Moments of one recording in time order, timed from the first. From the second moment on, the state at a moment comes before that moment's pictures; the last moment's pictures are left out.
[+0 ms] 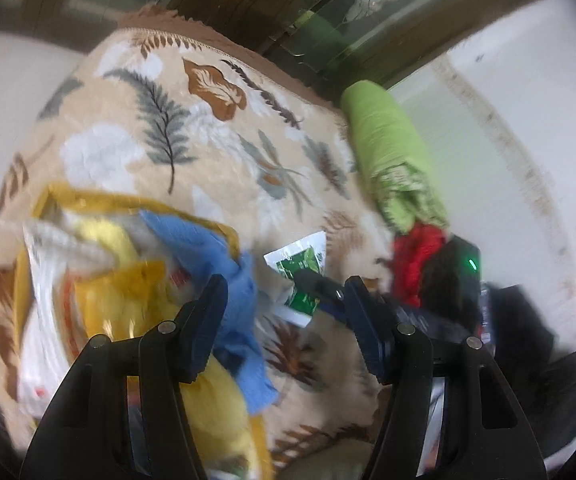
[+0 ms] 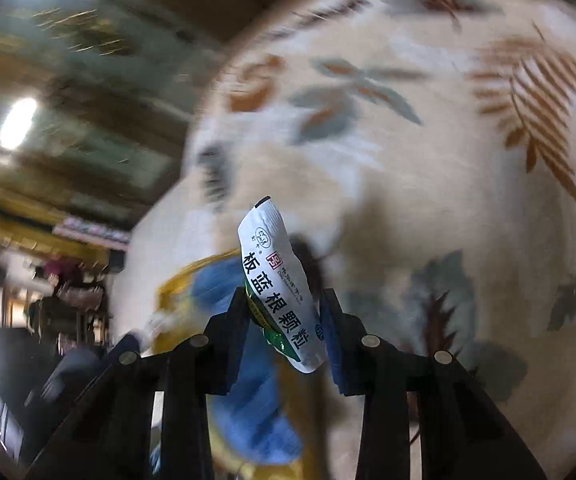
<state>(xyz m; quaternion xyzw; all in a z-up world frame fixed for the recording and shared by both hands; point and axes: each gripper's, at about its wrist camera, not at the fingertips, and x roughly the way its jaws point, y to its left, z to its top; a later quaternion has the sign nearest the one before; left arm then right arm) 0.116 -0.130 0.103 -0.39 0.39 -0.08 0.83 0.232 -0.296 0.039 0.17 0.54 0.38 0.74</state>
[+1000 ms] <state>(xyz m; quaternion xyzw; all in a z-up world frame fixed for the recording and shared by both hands) 0.010 -0.136 0.071 -0.38 0.40 -0.05 0.83 0.096 -0.279 0.035 0.05 0.54 0.33 0.77</state>
